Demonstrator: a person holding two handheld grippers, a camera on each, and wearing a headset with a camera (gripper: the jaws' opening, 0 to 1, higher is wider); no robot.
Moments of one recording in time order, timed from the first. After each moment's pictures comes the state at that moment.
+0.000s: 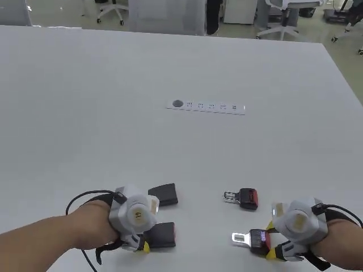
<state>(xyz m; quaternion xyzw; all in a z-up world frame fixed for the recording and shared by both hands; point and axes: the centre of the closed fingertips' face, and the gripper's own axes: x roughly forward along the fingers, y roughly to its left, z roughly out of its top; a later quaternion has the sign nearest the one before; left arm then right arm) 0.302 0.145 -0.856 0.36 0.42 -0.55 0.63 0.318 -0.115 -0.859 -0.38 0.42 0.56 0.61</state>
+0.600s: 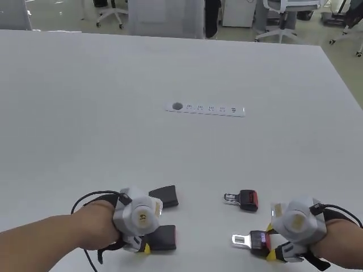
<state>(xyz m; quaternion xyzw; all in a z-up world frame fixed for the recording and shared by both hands) 0.300 0.145 -0.856 0.39 0.42 -0.56 0.60 0.318 -0.113 -0.857 -0.38 0.43 0.55 0.60</state>
